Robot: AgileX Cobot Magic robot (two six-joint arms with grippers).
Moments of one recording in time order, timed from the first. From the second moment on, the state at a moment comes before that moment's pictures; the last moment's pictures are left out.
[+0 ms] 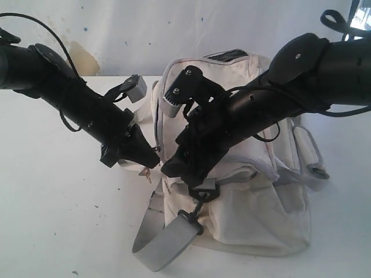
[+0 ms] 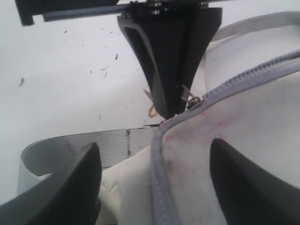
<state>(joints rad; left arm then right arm) -0.31 2.05 -1.41 -0.94 1.20 1.61 0.54 1.68 -1.11 0.83 0.65 -1.33</state>
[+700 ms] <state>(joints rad) -0.31 2.05 -1.41 -0.94 1.20 1.60 0.56 1.77 -1.11 0.78 0.59 -1.35</state>
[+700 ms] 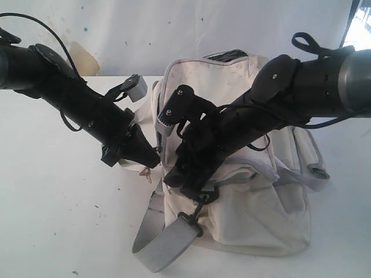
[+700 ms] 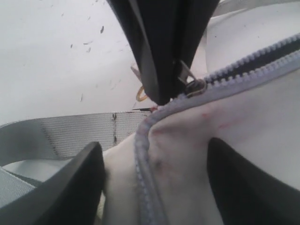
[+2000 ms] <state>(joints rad) -0.26 2.05 -1.40 -0.99 1.21 1.50 0.57 1.74 -1.12 0.47 0.67 -1.28</state>
